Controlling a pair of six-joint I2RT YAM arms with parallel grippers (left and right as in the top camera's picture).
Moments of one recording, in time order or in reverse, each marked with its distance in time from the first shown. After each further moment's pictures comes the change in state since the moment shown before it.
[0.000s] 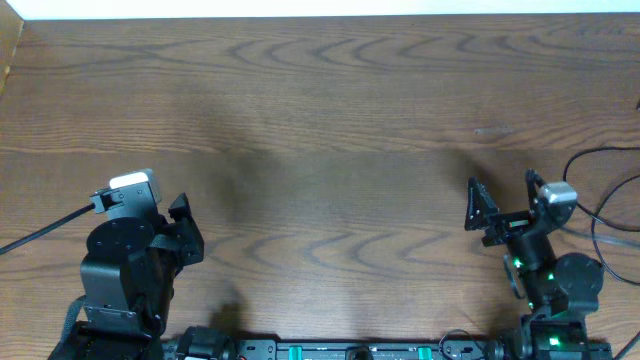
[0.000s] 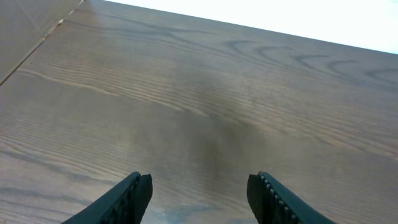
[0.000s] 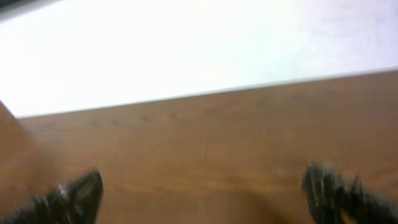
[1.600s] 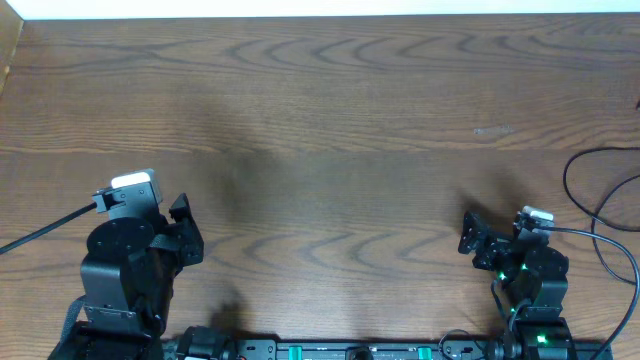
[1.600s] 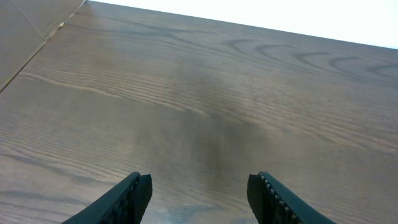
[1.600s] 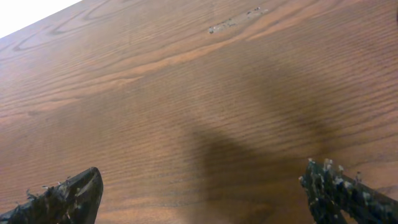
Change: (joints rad) left arm 0.000 0.000 0.000 0.000 0.000 0.024; right arm 0.000 0.002 -0.150 -0.293 0.164 0.102
